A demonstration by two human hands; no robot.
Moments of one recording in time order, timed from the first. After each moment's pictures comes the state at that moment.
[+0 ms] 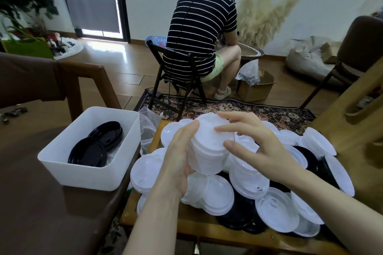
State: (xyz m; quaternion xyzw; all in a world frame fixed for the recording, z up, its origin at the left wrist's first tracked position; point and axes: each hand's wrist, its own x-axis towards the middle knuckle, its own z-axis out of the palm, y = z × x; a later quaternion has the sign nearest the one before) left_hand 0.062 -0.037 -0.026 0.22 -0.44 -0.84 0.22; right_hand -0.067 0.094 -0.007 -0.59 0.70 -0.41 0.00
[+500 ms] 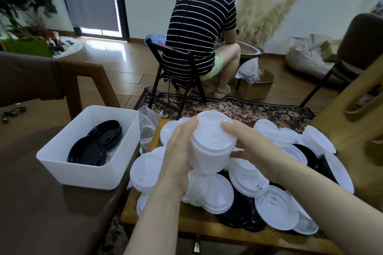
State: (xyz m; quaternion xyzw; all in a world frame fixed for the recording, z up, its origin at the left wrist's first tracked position) left_hand 0.060 -0.033 -0.026 0.22 -0.46 -0.82 0.25; right_hand -0.053 0.079 0.003 -0.29 0.70 -0.54 0.36
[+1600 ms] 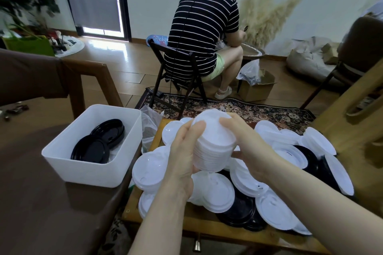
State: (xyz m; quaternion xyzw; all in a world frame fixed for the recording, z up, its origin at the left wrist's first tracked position) left_hand 0.062 -0.029 -0.028 0.25 -0.47 -0.81 0.24; right_hand -0.031 0.061 0.011 -0.22 0.72 -0.58 0.30
